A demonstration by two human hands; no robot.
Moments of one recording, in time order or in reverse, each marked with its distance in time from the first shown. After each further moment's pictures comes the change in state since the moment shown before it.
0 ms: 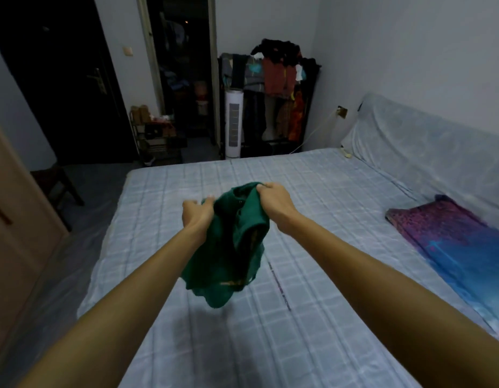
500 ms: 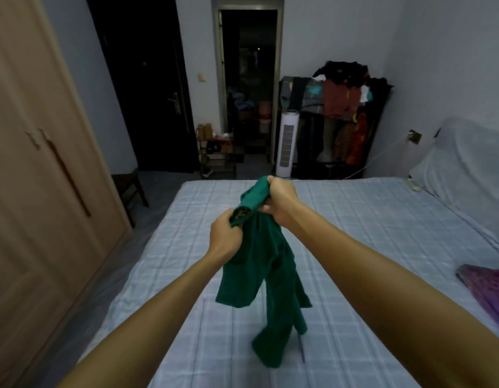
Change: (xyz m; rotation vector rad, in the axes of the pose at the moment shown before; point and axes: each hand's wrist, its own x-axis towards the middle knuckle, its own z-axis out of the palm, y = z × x) left_hand -0.034 0.035 0.060 0.166 0.059 0.473; right_hand 0.085 -0.054 -0.033 0.643 -0.254 0.242
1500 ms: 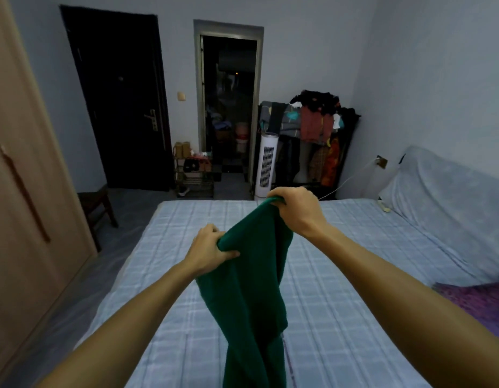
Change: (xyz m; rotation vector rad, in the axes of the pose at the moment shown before) left_hand 0.087 -0.045 -0.038 0.463 -0.324 0.246; right_hand 0.022 -0.033 -0.022 -1.408 0.190 -0.955
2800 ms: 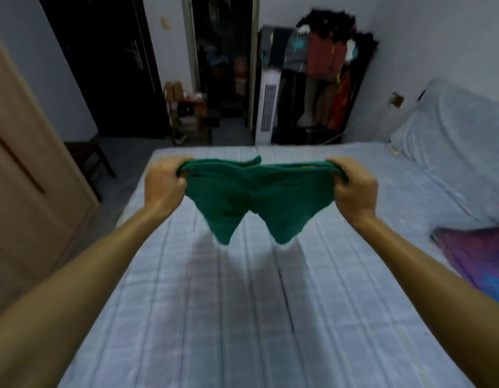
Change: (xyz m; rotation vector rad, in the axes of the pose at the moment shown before) left_hand 0.027 -0.029 -0.024 0.125 0.557 0.139; right_hand -0.060 0.127 0.045 0.173 0.475 -0.002
